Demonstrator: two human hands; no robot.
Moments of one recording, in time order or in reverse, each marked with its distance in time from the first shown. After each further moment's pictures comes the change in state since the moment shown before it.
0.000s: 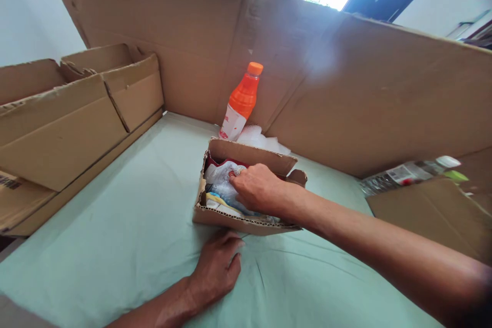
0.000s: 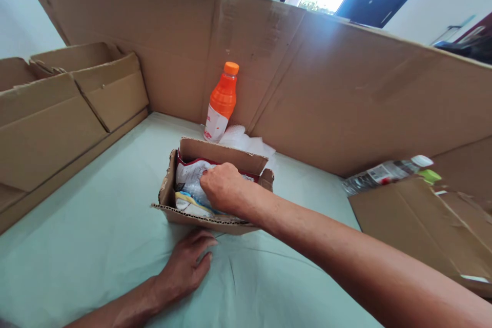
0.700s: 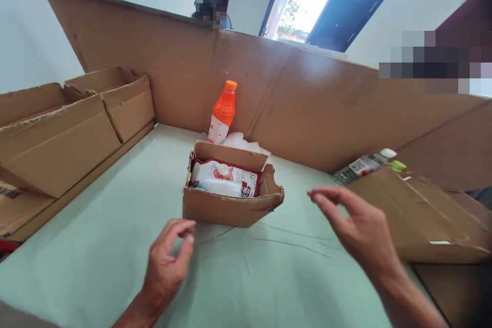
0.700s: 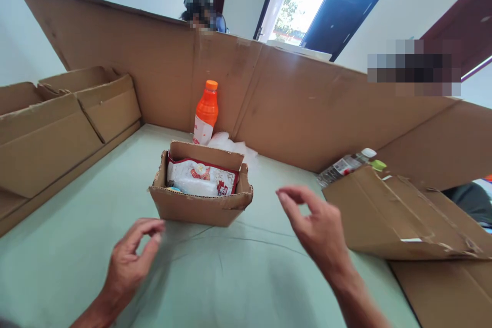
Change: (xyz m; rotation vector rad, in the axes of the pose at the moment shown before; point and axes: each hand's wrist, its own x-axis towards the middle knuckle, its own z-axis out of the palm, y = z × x) left_hand -0.038 0.020 -0.065 -0.055 0.575 -0.019; right_hand -0.168 0.028 0.116 0.616 1.073 0.623
